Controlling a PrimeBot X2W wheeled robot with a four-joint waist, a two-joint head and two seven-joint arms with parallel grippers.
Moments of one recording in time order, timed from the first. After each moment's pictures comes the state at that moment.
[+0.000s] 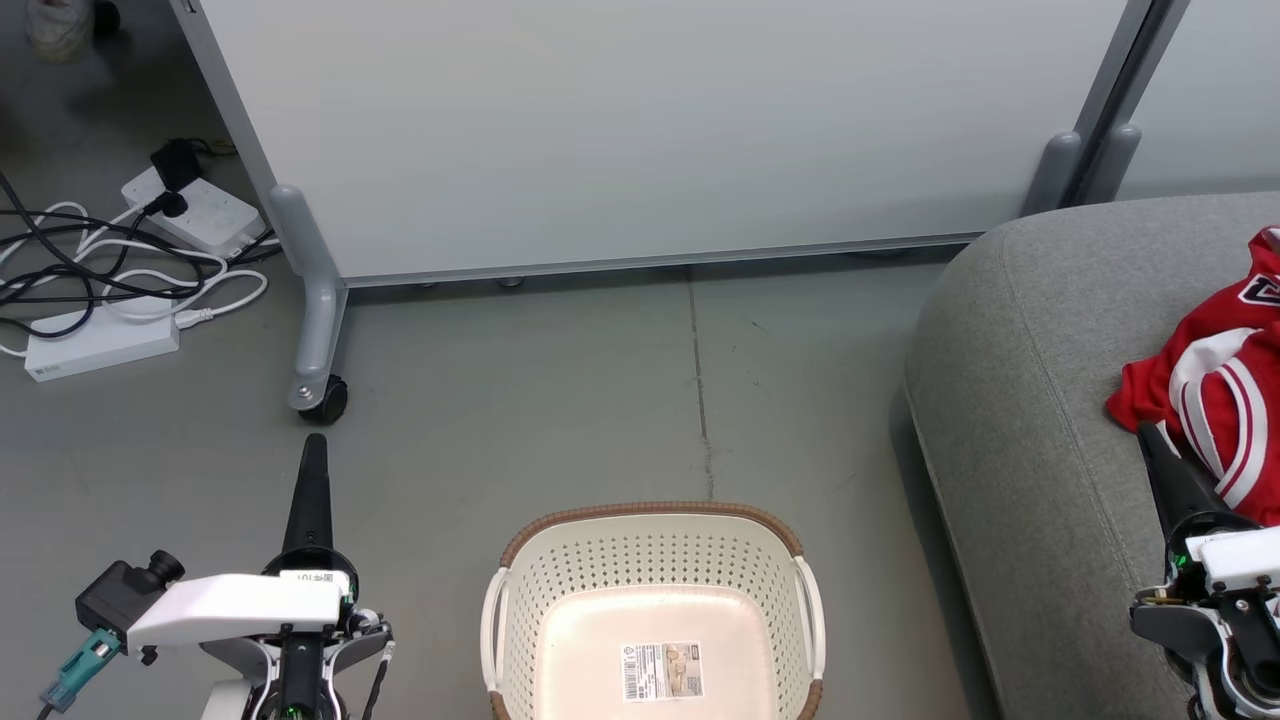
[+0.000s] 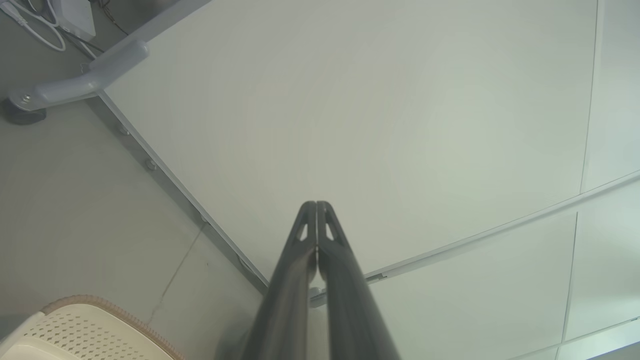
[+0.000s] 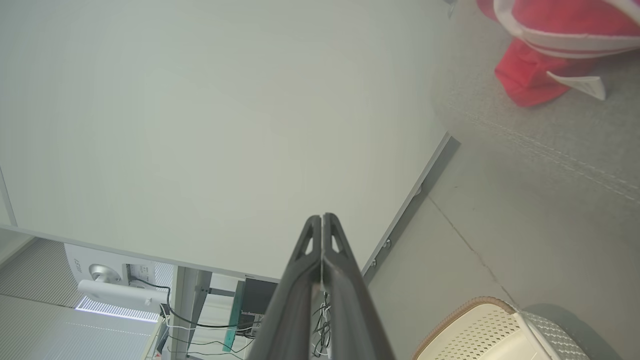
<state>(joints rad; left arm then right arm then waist) -0.15 0.07 -0.08 0.31 -1.29 -0.12 -0.15 -0.22 -0.06 -0.24 0.34 1.23 0.13 0.22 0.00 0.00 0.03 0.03</state>
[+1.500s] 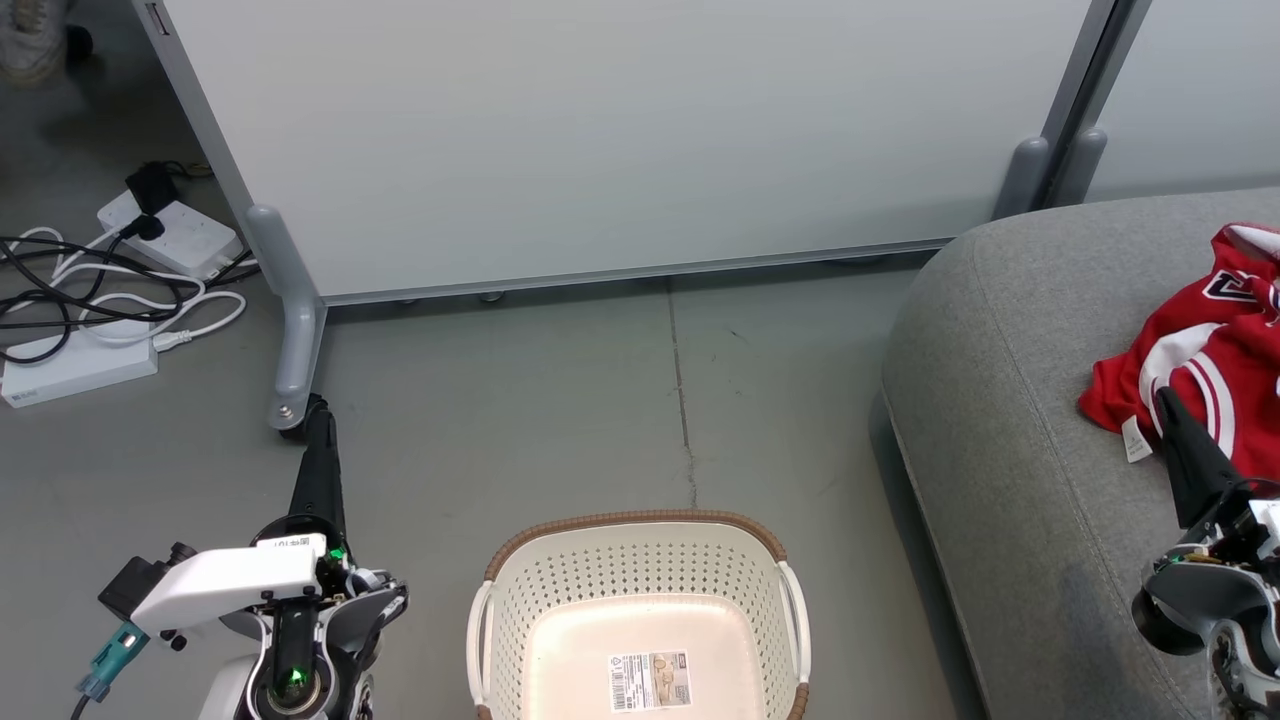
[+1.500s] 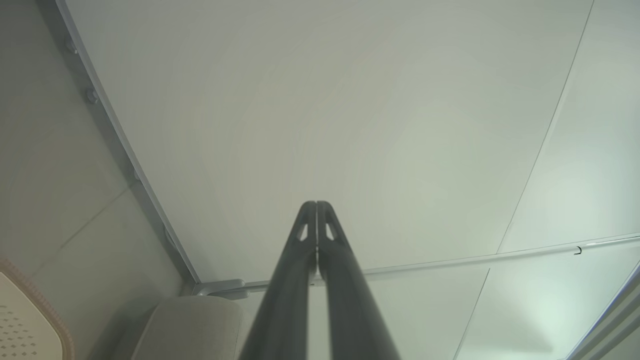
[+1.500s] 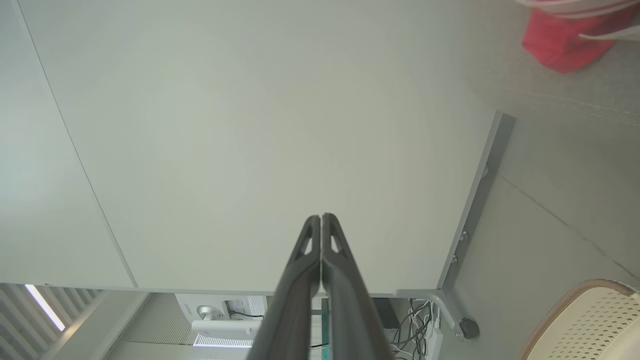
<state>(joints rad) -0.21 0.05 -0.08 0.34 -1.64 -0.13 -0.11 -0.31 -0.08 -0.30 0.46 1.56 0.13 0.32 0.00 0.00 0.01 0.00</state>
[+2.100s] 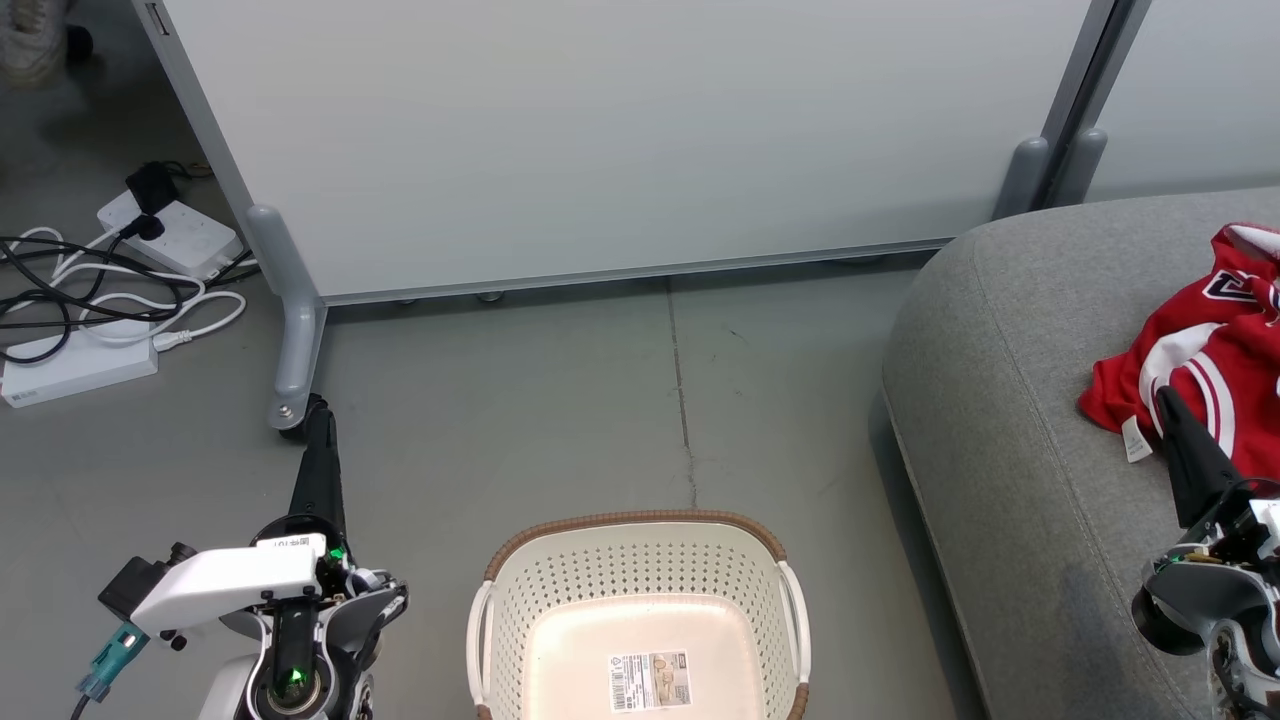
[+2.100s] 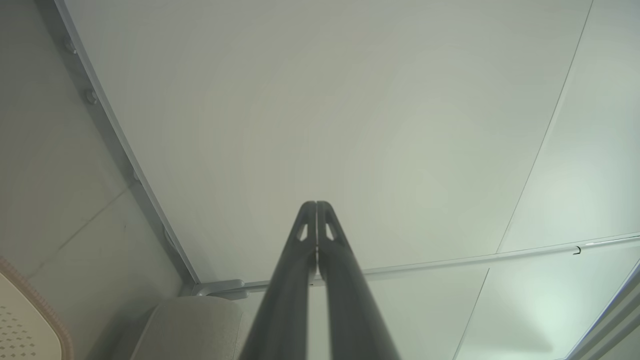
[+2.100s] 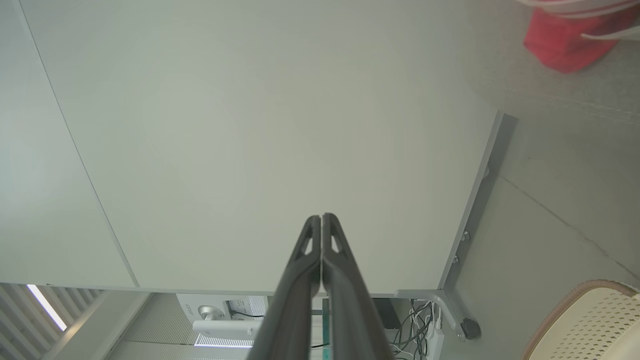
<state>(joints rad) -0.21 0.05 -0.08 0.34 -1.64 -0.13 -0.11 -0.31 -0.08 -0.30 0.46 1.56 0.13 0.32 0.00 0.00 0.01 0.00</state>
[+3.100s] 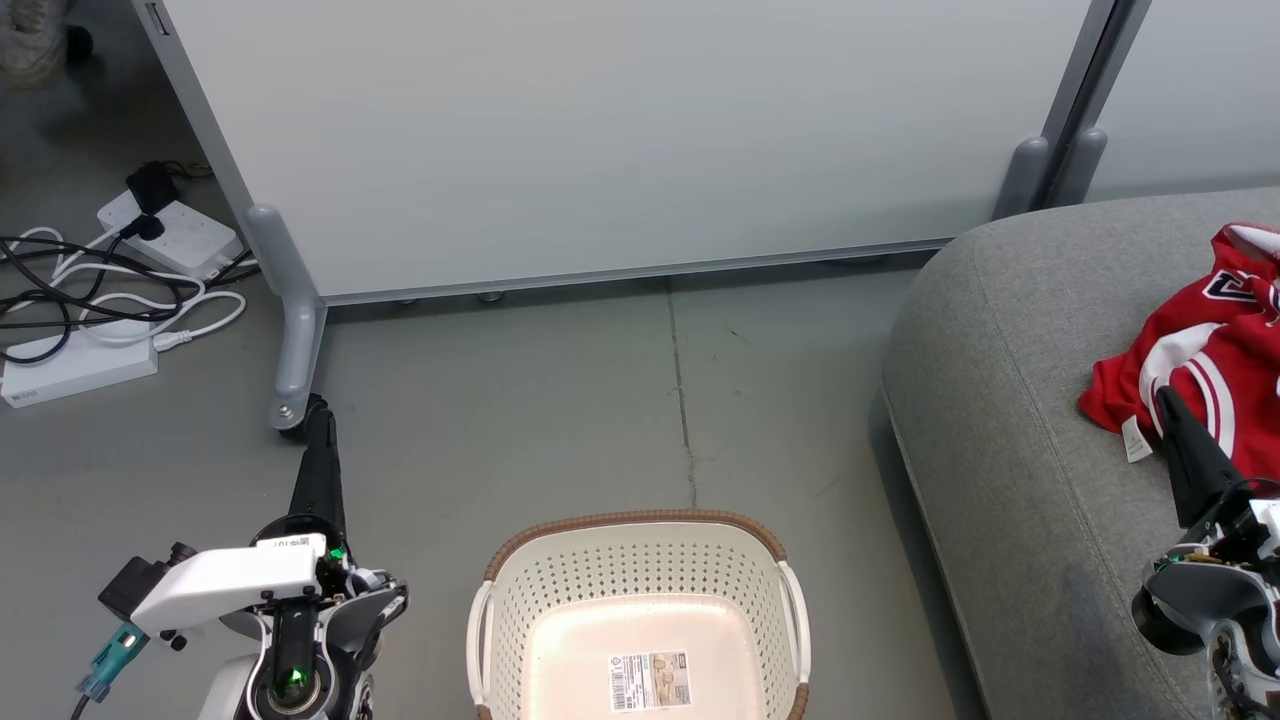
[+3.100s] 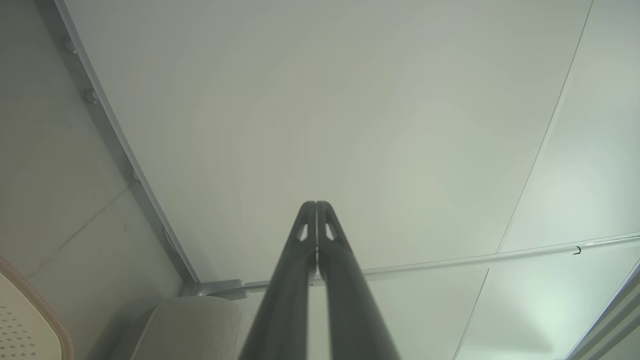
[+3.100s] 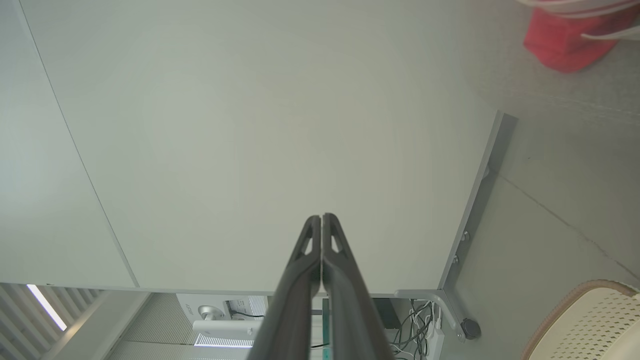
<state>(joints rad) -0.21 0.05 -0.08 0.34 -1.64 -0.13 -0.11 -0.31 -0.08 -0.31 0.46 1.56 0.13 0.32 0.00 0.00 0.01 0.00</state>
